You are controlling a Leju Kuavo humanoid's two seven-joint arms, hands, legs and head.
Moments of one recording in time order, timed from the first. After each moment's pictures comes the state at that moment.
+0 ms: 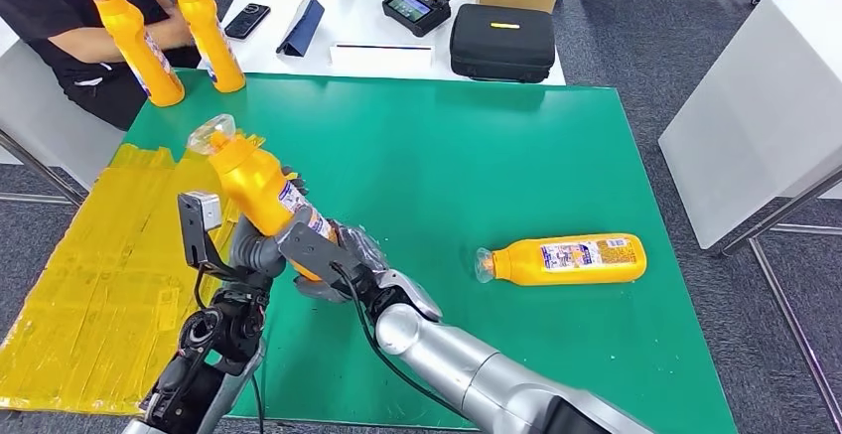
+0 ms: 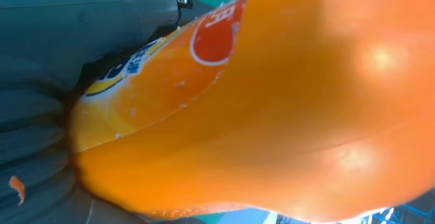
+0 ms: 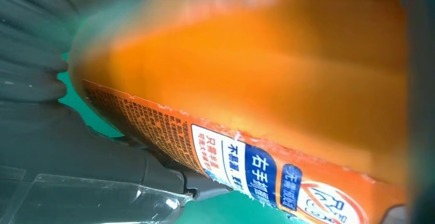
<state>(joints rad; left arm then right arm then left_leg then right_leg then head) -0.29 -0.07 -0.35 -1.11 0.39 0.07 -0.35 -0.64 0.31 0.93 -0.54 0.04 -0.18 0.00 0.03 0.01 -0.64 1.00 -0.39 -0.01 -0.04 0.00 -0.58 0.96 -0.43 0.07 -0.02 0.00</state>
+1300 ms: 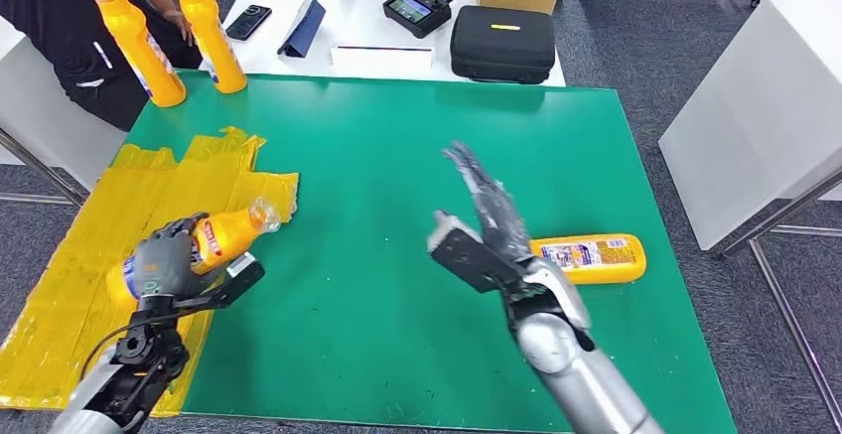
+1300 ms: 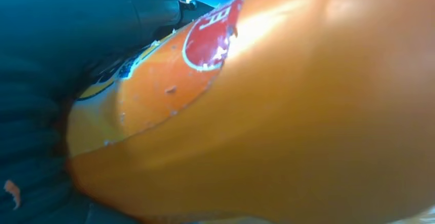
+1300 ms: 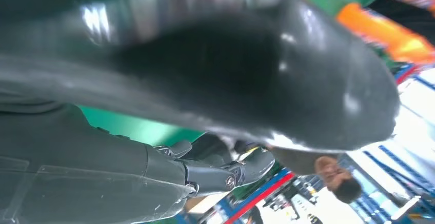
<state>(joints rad) -0.37 0.20 -0.28 -0.58 -1.21 0.62 -0.02 -0.27 -0.09 0.37 -1.41 0.59 -0.02 -0.07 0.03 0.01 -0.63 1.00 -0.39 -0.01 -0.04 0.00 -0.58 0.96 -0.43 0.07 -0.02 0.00</state>
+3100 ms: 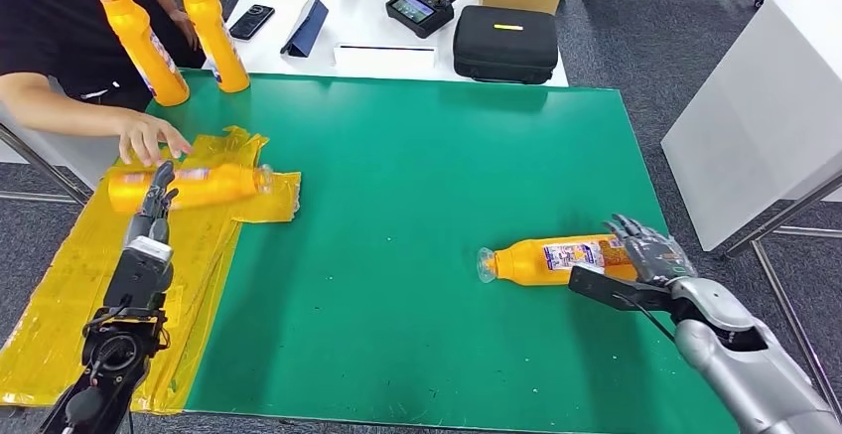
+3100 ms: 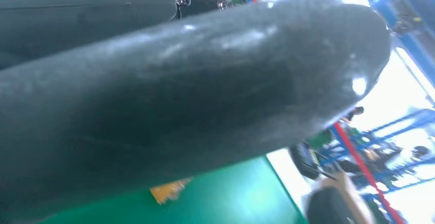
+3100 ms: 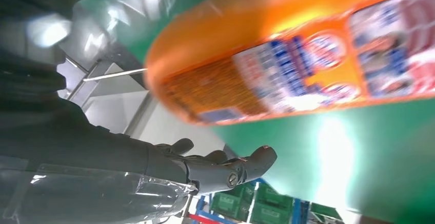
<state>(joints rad) -0.18 0.24 -0.22 -1.21 -0.14 0.22 -0.54 -0.31 -0.60 0.36 -1.02 0.79 0.12 -0.03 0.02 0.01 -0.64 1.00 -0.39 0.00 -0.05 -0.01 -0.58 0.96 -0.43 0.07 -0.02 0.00</state>
